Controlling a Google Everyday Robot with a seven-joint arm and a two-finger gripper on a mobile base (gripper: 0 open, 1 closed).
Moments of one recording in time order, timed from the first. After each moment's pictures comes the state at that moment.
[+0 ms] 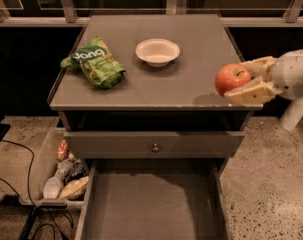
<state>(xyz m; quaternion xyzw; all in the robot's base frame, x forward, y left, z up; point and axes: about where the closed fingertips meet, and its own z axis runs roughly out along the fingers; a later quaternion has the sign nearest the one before) 0.542 -0.224 0.909 -0.49 0.73 0.16 0.46</state>
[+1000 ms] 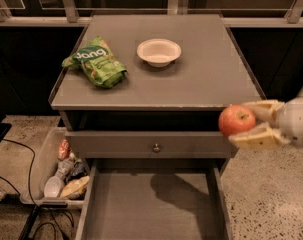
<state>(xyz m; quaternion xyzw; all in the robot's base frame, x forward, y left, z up) 0.461 -0.228 0.850 -0.48 0.73 0.19 0.44</state>
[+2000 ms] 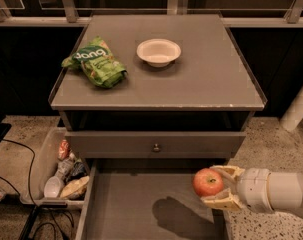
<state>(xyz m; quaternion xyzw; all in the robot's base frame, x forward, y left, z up) 0.395 -0.183 0.676 -0.48 0.76 0.19 0.39</state>
